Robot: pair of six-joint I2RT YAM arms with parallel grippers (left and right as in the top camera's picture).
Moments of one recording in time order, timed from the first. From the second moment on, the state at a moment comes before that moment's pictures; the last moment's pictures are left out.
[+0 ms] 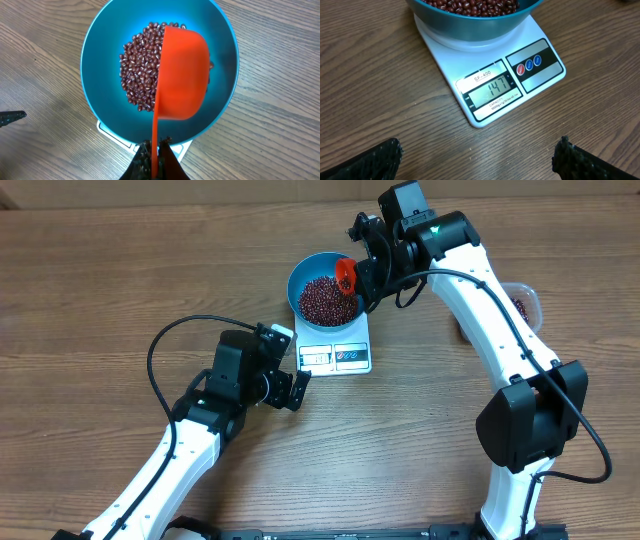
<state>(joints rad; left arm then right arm) -0.34 1.28 0.70 -0.24 0.19 0.02 0.35 2.05 1.98 -1.11 -0.30 -0.06</state>
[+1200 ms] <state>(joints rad) -0.34 1.28 0.70 -0.24 0.19 0.02 0.39 2.05 1.98 -1.11 -0.24 -0.08</state>
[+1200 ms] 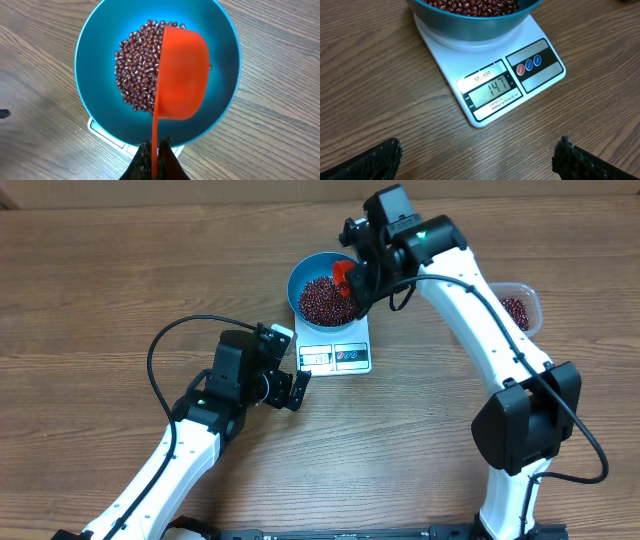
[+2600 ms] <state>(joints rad) -0.34 1.28 0.70 -0.24 0.19 0.02 0.49 2.05 1.98 -1.12 0.02 -0.09</state>
